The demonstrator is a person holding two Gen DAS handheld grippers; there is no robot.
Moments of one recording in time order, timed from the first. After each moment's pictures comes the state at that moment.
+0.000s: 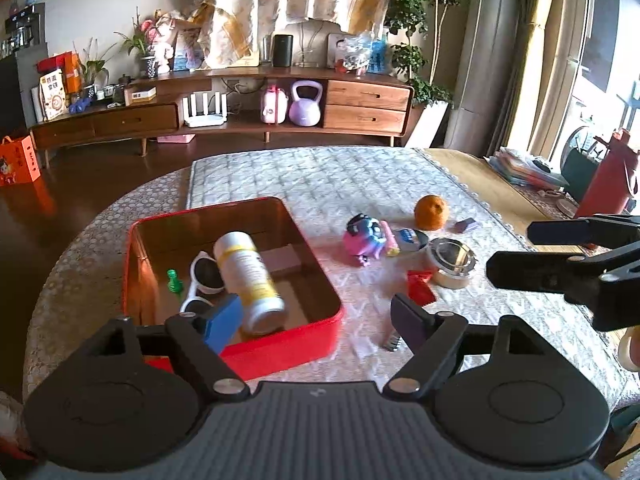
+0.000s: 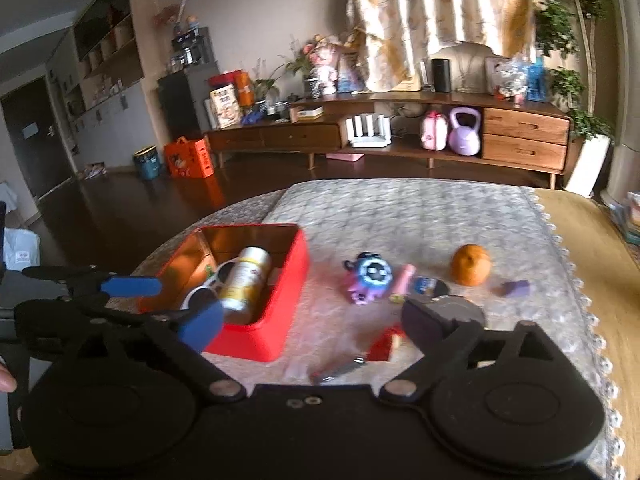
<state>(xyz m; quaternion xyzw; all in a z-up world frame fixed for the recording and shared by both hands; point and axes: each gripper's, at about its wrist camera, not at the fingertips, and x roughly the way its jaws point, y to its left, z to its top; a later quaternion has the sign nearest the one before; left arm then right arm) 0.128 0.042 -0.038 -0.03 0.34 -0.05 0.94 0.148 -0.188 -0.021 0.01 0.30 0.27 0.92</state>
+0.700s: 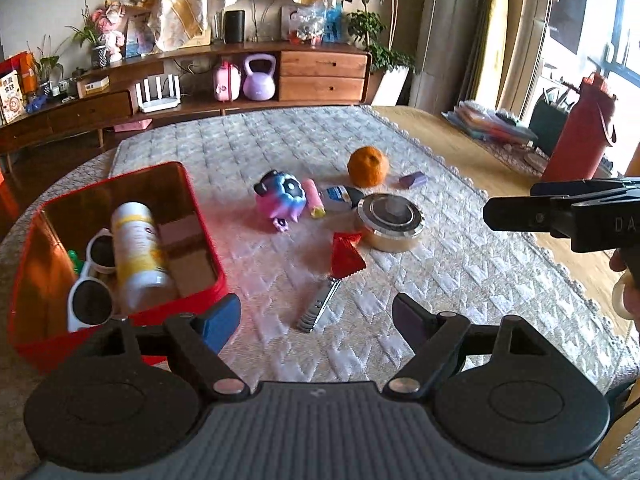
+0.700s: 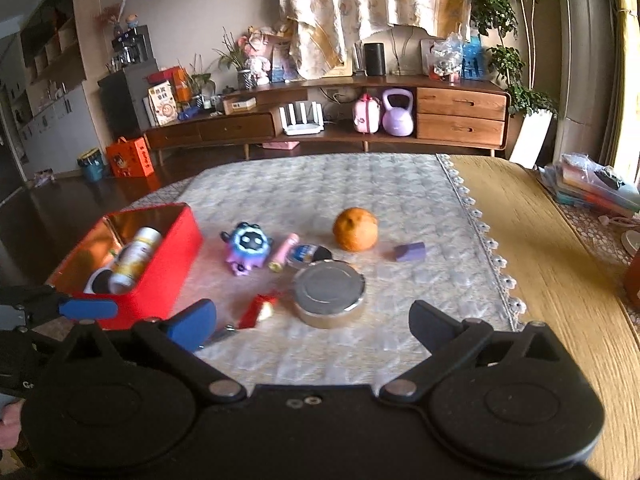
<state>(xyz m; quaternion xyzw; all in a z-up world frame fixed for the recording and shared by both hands) 0.151 -0.034 -0.085 0.00 0.37 -0.10 0.92 0.180 -0.263 -0.065 0.01 0.32 0.19 0.93</state>
